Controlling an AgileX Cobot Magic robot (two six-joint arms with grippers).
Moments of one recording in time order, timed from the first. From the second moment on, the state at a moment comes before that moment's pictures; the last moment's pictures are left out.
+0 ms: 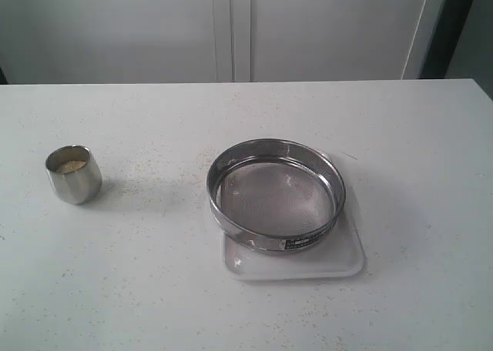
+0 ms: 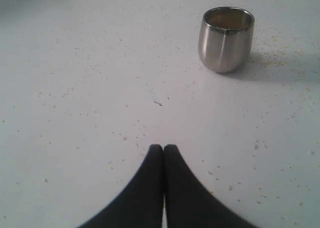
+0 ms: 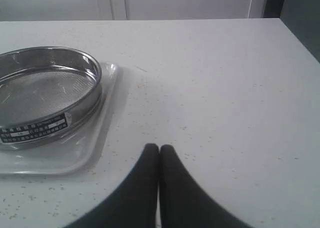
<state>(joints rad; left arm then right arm) 0.10 0.00 0.02 -0.14 0.42 0.15 0.11 0.01 0.00 -0.01 0.36 0.10</state>
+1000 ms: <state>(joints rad) 0.10 0.00 0.02 -0.14 0.19 0.15 0.11 0.01 0.00 -0.01 0.36 0.10</state>
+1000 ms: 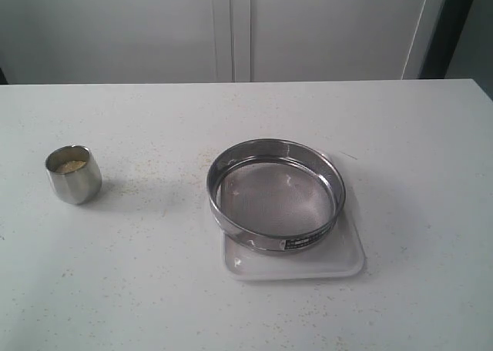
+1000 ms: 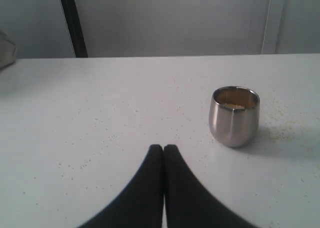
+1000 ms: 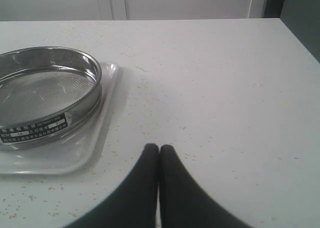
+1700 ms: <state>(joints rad) 0.10 0.00 0.02 -0.14 0.07 0.15 0.11 0.01 0.00 -0.01 0.36 0.10</state>
